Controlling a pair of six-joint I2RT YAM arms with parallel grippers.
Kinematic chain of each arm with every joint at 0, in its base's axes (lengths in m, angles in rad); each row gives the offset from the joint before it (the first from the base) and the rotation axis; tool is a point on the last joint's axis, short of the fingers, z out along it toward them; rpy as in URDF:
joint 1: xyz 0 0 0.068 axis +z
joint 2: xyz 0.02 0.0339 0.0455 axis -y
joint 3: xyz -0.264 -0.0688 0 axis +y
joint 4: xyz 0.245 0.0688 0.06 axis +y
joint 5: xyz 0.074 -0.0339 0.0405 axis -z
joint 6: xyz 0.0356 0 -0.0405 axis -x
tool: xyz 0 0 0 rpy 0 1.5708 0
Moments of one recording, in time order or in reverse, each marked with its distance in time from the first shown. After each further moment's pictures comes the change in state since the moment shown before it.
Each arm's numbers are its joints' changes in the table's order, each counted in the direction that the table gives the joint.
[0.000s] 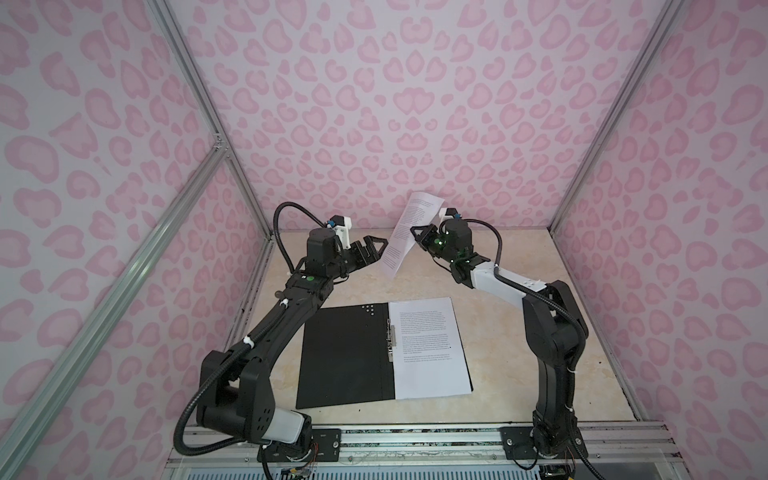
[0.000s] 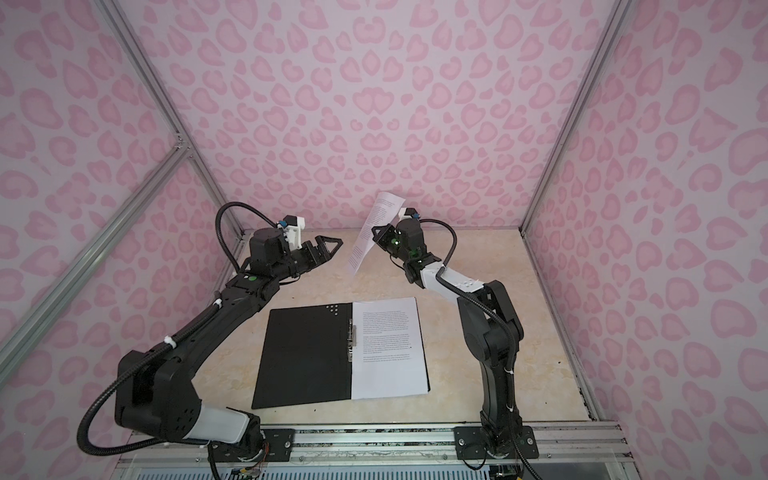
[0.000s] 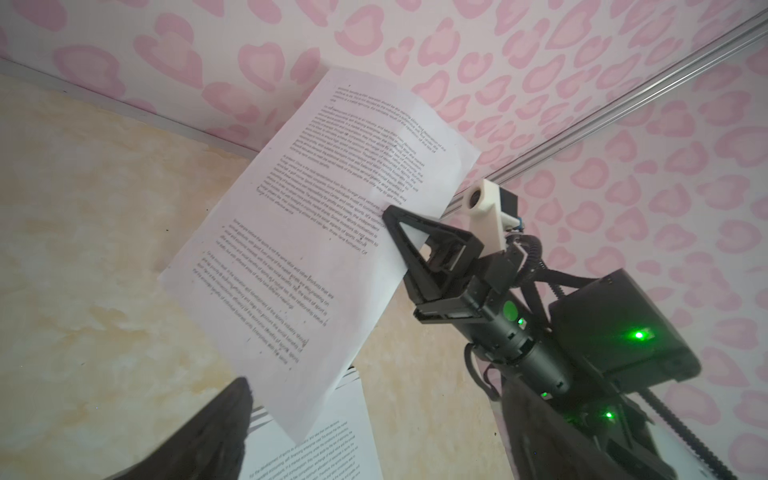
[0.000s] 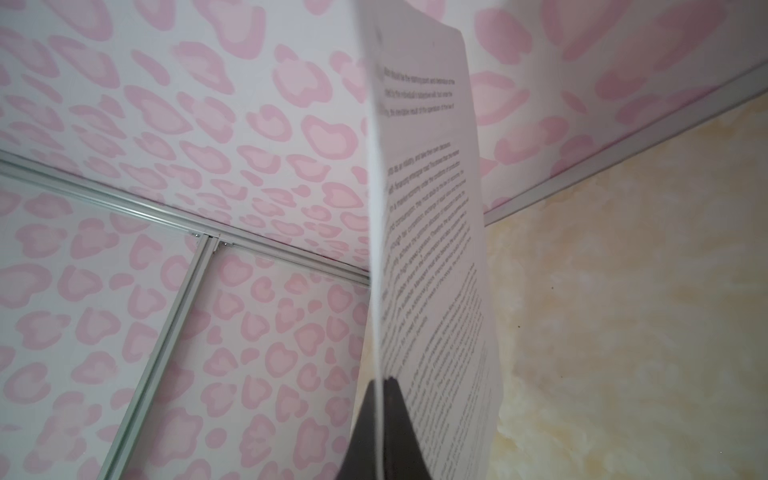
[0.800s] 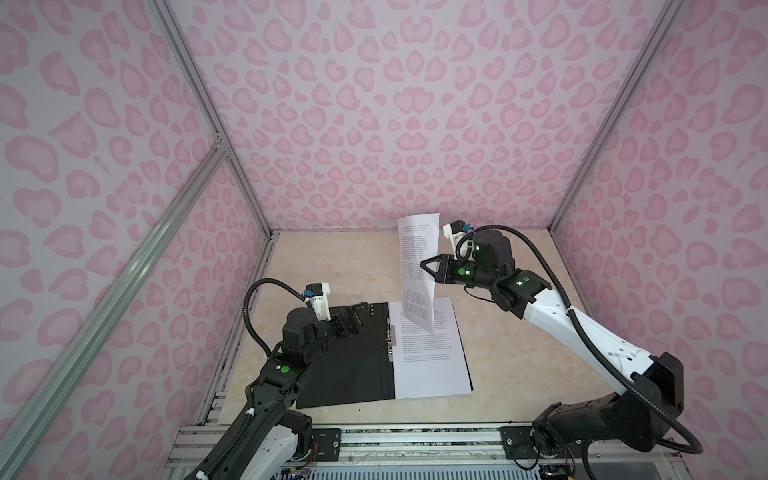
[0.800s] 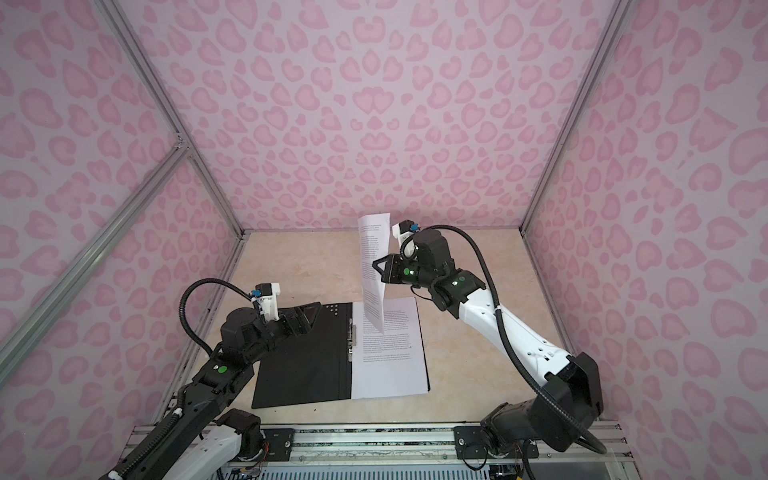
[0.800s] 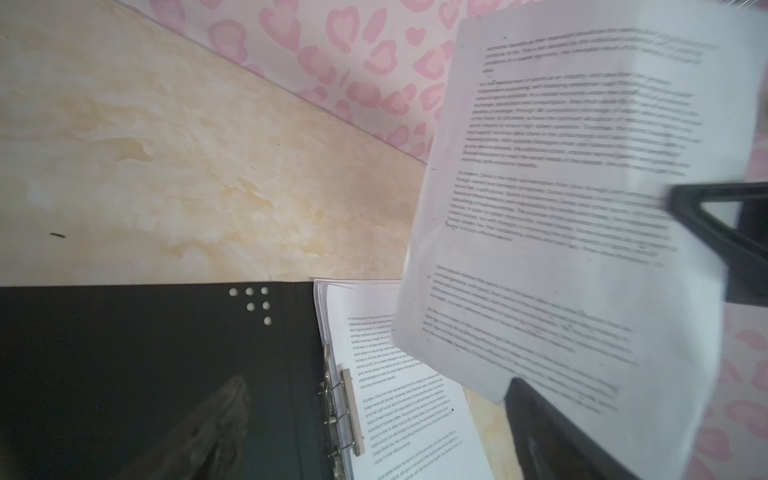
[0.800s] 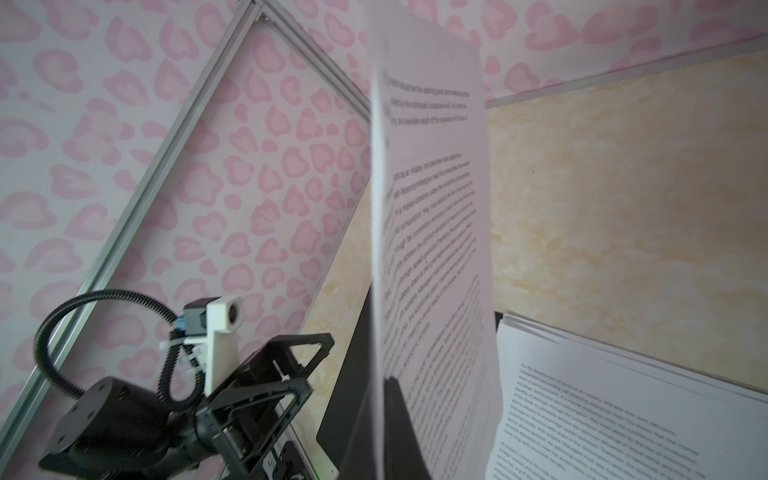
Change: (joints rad) left arm -0.036 0.653 0.654 0.018 -0.201 -0.077; right arm 0.154 0.603 0.235 0.602 -0.160 0.389
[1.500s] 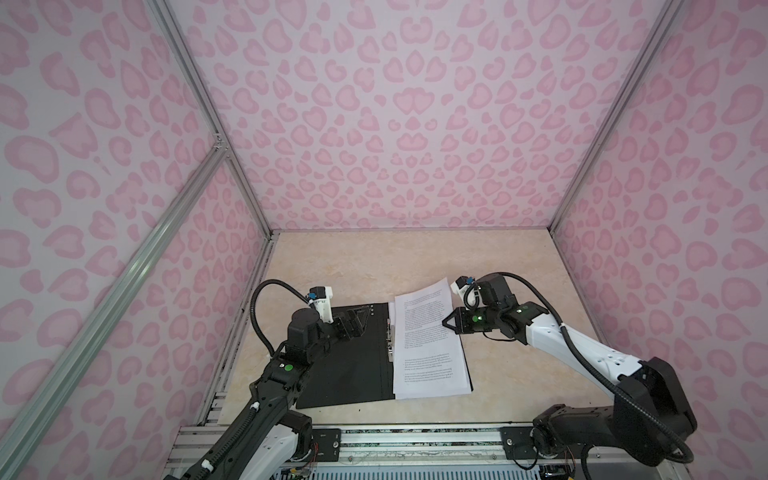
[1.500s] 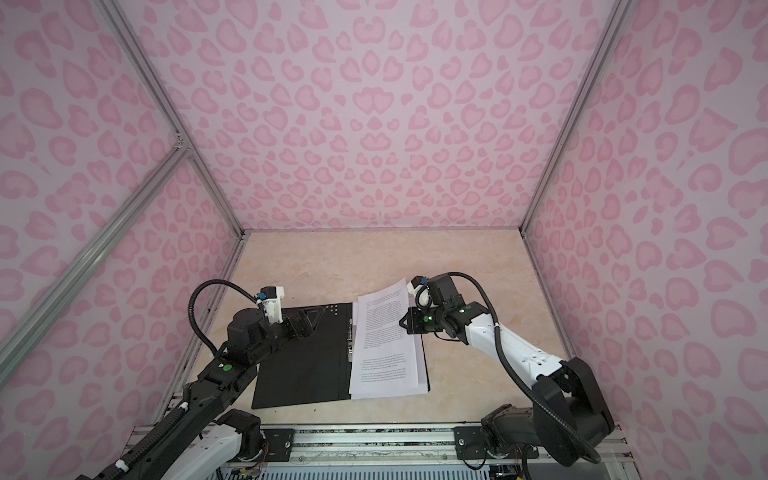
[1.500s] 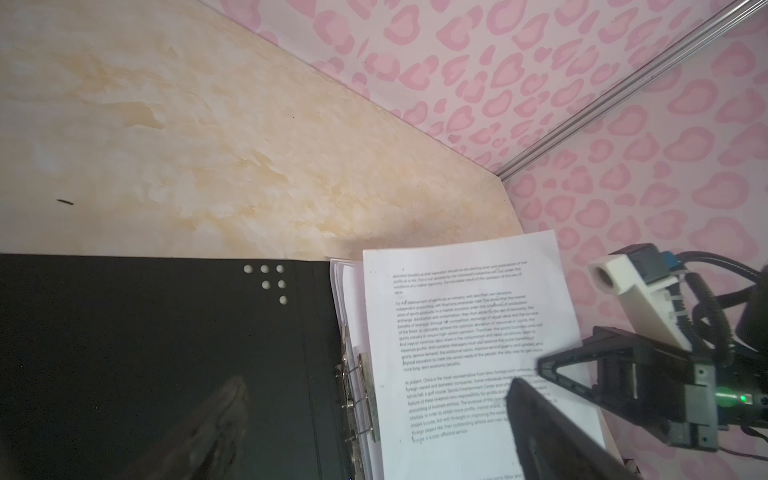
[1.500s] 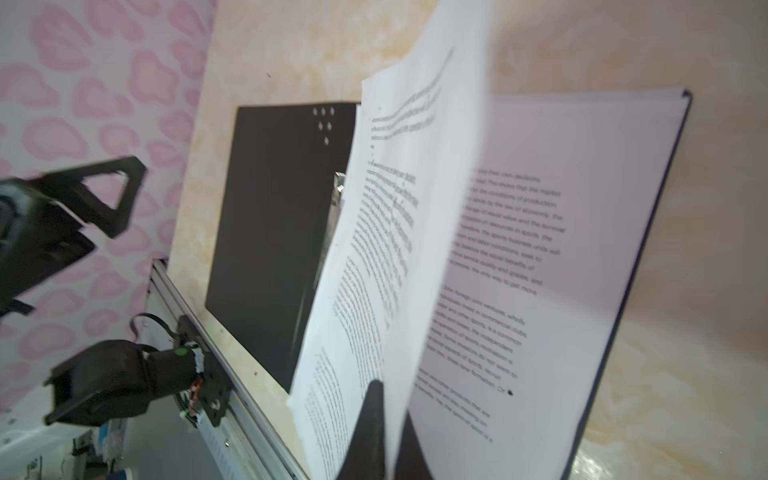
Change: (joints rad) left arm -0.002 -0.061 0.009 -0.007 0.009 -0.006; right arm -0.144 -0.005 0.412 0.140 -0.099 0.246
